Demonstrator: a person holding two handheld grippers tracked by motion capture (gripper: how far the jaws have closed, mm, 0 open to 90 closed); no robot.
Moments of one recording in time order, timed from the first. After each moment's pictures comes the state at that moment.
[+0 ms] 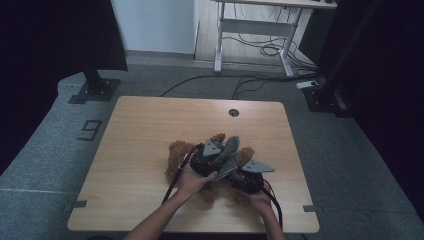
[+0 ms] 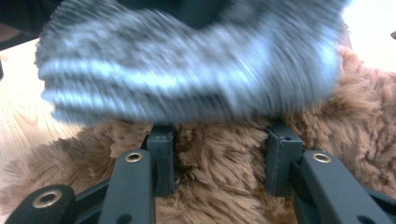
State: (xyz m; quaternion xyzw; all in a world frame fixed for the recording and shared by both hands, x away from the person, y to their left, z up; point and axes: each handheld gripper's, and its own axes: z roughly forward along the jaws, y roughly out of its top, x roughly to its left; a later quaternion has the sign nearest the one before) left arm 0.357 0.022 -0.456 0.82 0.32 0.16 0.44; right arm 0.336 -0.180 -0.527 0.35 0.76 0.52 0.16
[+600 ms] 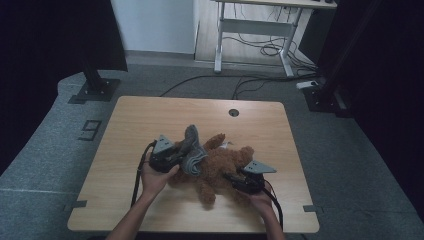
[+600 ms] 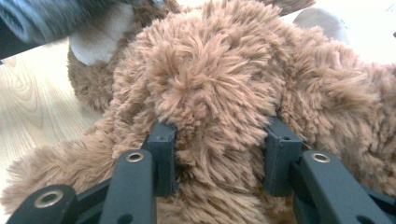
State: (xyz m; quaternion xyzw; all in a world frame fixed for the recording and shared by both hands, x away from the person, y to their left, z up) left arm 0.356 0.140 -0.453 0.75 0.40 0.19 0.49; right arm 0.335 -0.184 -0.530 0.35 0.76 0.53 0.16
